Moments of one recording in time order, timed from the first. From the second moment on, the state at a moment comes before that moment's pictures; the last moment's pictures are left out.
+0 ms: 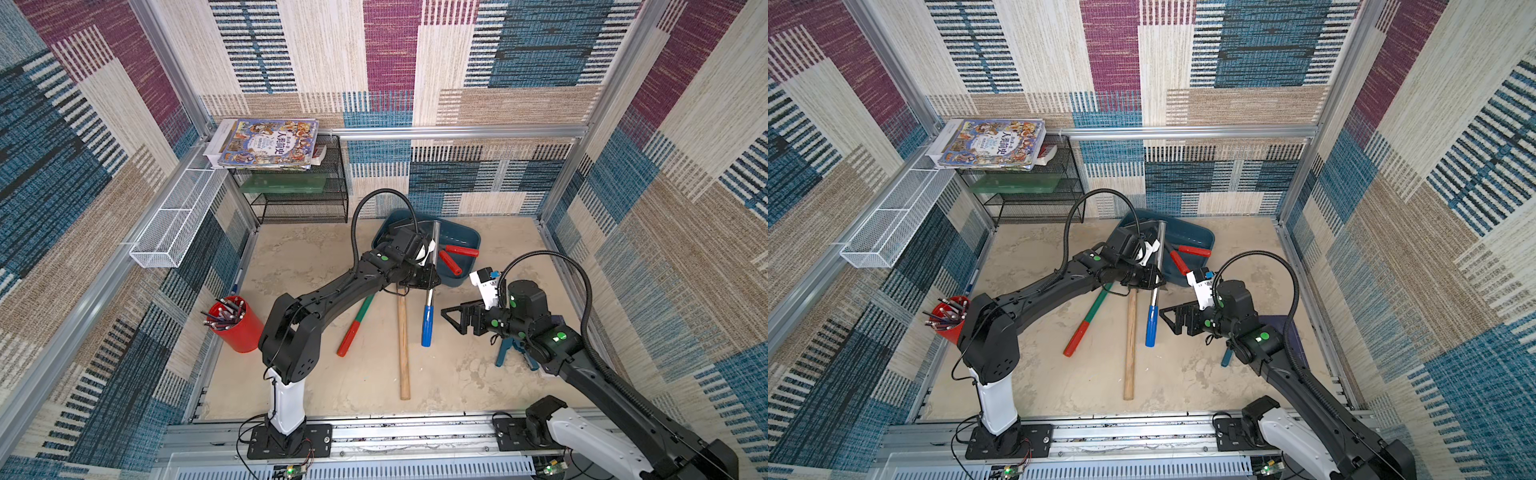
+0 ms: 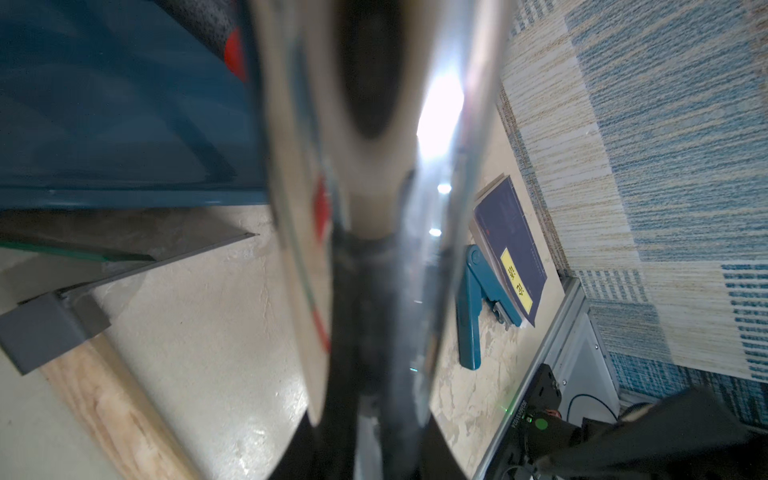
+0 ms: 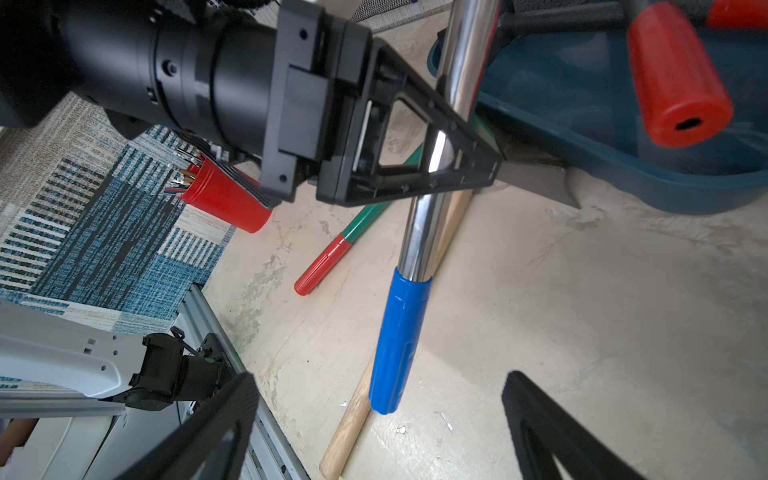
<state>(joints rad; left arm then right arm) -0.71 1.92 1.63 -0.50 0.37 -0.46 0.44 0.88 0.67 -0.32 -0.46 0.40</state>
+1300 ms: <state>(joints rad) -0.67 2.12 1.66 0.07 0.31 -0.91 0.41 0.75 0.65 -0.36 -0.22 0.45</state>
